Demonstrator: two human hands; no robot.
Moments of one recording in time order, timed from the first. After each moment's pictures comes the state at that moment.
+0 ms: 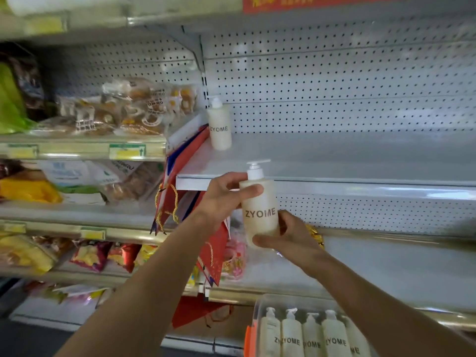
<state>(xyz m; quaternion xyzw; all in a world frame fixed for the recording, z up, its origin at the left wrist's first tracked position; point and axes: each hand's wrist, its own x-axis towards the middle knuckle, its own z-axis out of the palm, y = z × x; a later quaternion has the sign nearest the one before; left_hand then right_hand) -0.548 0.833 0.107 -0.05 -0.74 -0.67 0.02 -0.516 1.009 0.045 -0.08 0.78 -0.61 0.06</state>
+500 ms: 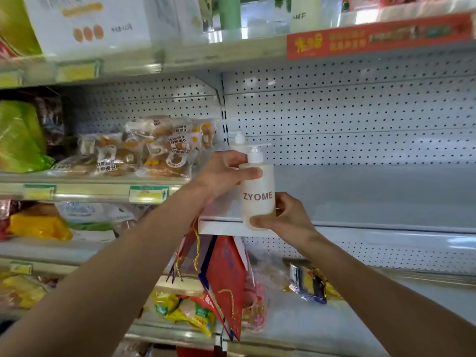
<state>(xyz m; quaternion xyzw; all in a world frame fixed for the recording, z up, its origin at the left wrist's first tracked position) -0.633 0.765 0.212 -0.11 -0.82 -0.56 0.07 -0.626 0.933 0.114 -0.11 0.78 -0.62 -0.04</state>
